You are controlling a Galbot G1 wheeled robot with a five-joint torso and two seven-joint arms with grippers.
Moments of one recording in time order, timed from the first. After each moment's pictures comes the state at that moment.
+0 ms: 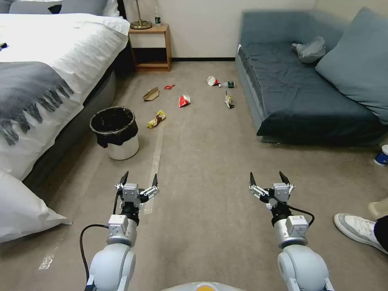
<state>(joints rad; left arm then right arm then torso) 1.55 -1.50 -0.55 -2.00 0.00 0.00 0.00 -1.55 1.50 0.55 2.00 0.00 0.00 0.00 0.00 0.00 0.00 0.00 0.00</state>
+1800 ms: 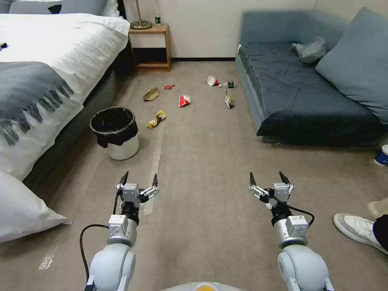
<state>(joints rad) 1.55 -1.50 -0.55 -2.00 0.00 0.00 0.00 -1.55 1.50 0.55 2.00 0.00 0.00 0.00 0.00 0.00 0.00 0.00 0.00</state>
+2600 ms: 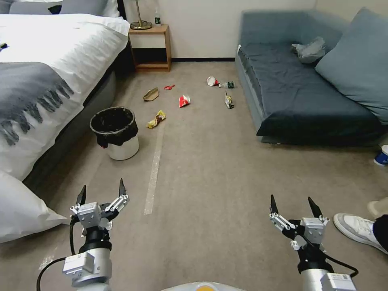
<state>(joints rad) 1.83 -1.53 -0.61 -2.24 -0.07 -0.16 -0.21 -1.96 1.57 0.61 2.25 0.00 0.16 0.04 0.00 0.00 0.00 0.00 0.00</state>
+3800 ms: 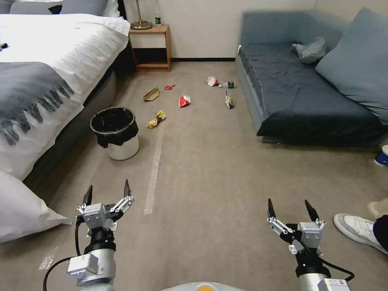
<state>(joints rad) 1.85 -1.55 -0.60 -2.24 -0.10 -0.21 -0.17 -1.98 1.56 0.60 2.24 -0.01 0.22 0.02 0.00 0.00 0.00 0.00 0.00</state>
